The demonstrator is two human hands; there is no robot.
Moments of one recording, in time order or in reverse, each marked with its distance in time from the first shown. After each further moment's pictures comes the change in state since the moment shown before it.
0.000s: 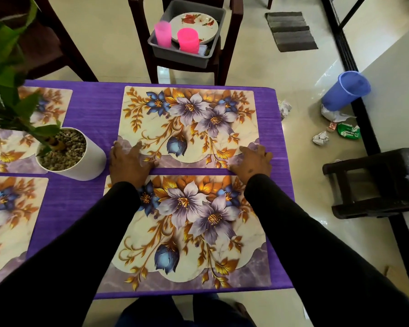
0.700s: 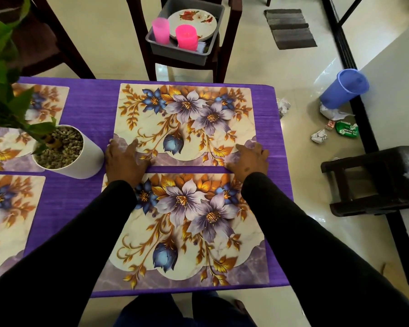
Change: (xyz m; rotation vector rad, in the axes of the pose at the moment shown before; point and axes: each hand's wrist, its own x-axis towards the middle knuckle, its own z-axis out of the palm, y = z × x) left_hand 0.002 -0.005 0.004 -0.007 0.016 -0.002; right_hand 0.001 -0.002 0.005 -0.060 0.017 -0.040
